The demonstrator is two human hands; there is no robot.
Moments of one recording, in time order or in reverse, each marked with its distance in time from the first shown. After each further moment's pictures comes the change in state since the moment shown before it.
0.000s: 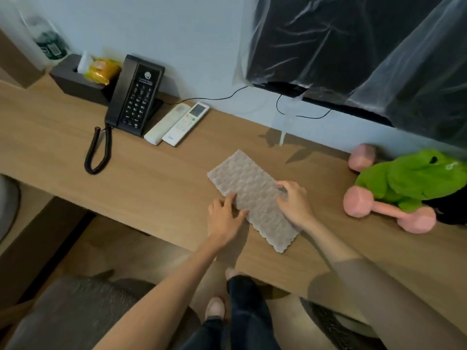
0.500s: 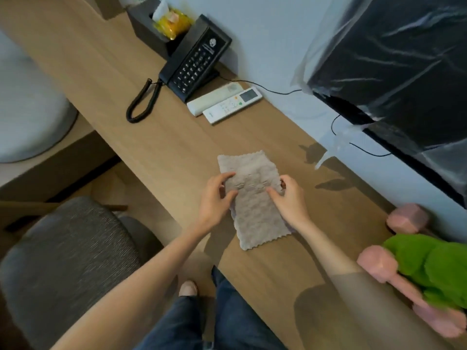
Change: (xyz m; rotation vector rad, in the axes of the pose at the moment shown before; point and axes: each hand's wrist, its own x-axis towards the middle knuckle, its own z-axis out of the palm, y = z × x) left_hand 0.011 0.007 -0.027 -0.432 0.367 -0.103; right_hand 0.068 -0.028 0.008 0.166 -0.219 -0.214
